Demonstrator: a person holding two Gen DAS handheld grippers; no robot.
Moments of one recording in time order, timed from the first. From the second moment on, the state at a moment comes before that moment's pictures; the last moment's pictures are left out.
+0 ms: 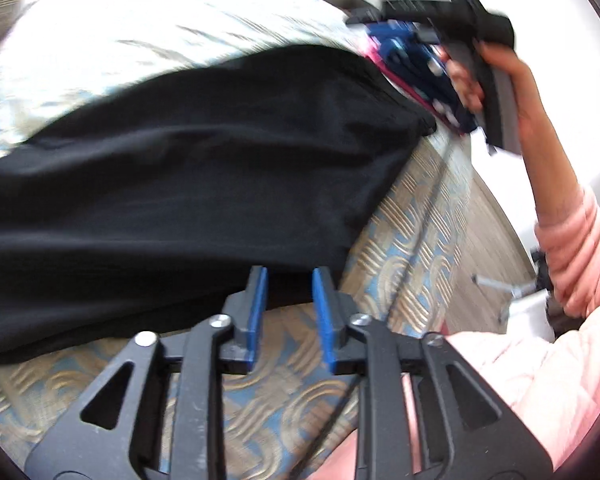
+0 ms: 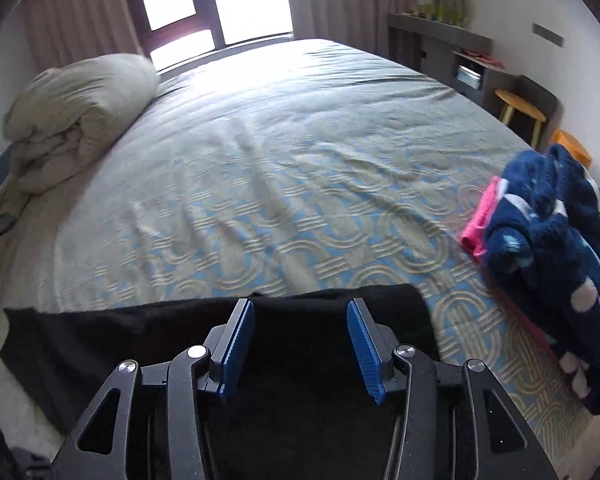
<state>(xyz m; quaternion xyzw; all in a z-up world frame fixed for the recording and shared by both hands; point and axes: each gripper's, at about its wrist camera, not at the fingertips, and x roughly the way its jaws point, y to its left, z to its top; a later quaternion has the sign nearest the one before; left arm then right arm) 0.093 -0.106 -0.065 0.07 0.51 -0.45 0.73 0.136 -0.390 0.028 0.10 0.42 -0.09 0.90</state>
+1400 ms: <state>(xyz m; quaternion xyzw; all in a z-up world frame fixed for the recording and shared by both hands) 0.205 0.285 -0.107 -0.33 0.45 -0.03 0.83 0.298 0.005 -0.087 -0.01 0.55 0.19 0.81</state>
